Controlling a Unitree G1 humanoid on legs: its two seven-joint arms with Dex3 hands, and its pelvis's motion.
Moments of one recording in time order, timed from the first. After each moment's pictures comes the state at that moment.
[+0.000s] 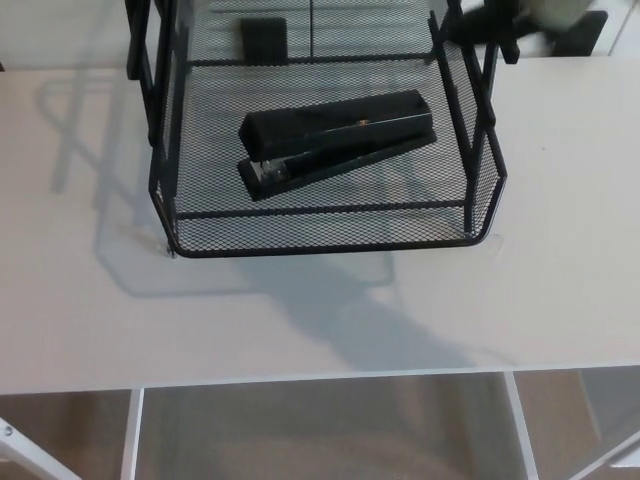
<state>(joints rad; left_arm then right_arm) 0.06 0.79 0.10 0.79 0.07 0.16 -0.35 -1.04 -0.67 0.25 -0.08 -0.65 0.10 0.63</state>
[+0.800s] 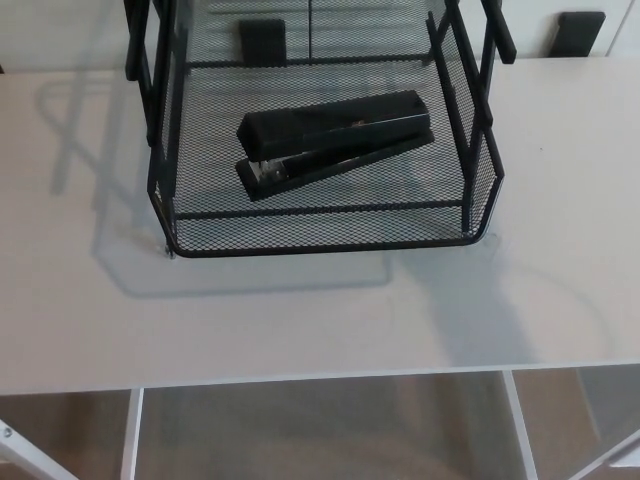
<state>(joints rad) 0.06 0.79 0.10 0.78 0.07 0.16 -0.35 -0.47 -0.73 -0.46 -0.20 -0.51 0.13 0.68</state>
